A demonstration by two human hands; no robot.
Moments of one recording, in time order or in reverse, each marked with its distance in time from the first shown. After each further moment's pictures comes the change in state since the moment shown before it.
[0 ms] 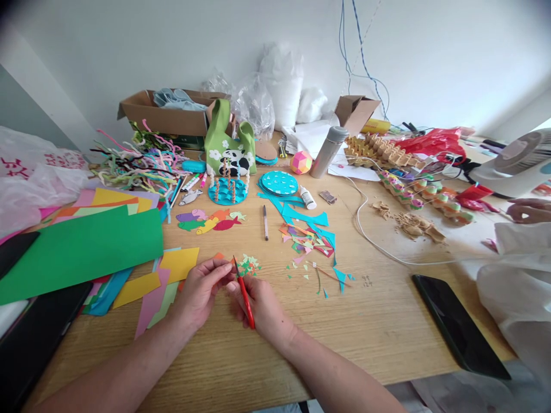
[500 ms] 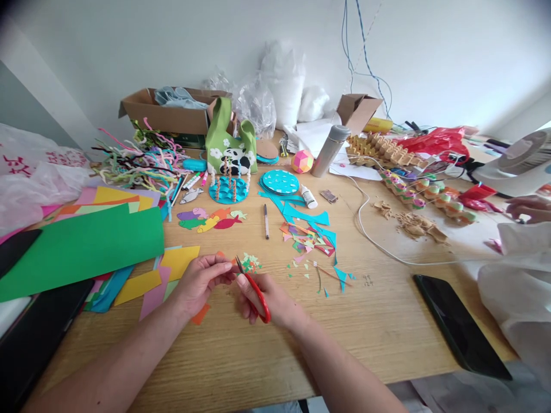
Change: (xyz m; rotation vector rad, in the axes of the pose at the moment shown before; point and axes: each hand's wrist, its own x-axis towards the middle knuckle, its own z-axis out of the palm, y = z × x) left_hand 0.005 0.014 -0.007 0.091 -0.135 -0.089; right_hand -0.002 -0.010 -0.024 0.026 -0.185 0.052
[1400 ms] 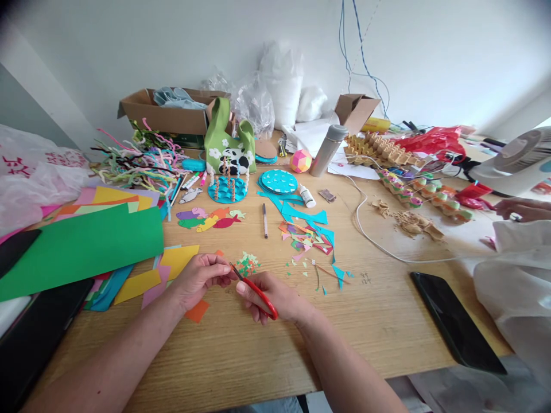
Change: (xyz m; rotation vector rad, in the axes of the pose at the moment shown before) left_hand 0.003 0.008 -0.008 0.114 -0.109 -0.082; right_hand -0.006 -0.004 -0.017 -0.119 -0.139 0.011
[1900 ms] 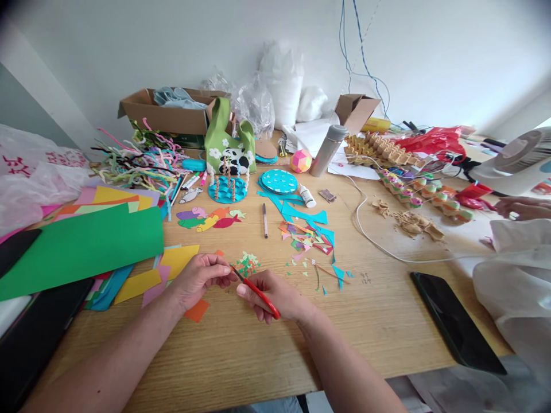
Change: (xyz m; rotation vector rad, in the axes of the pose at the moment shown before) left_hand 0.000 0.001 0.000 0.034 0.004 -0.016; right_hand 0.000 0.002 -0.003 -0.033 0.009 0.023
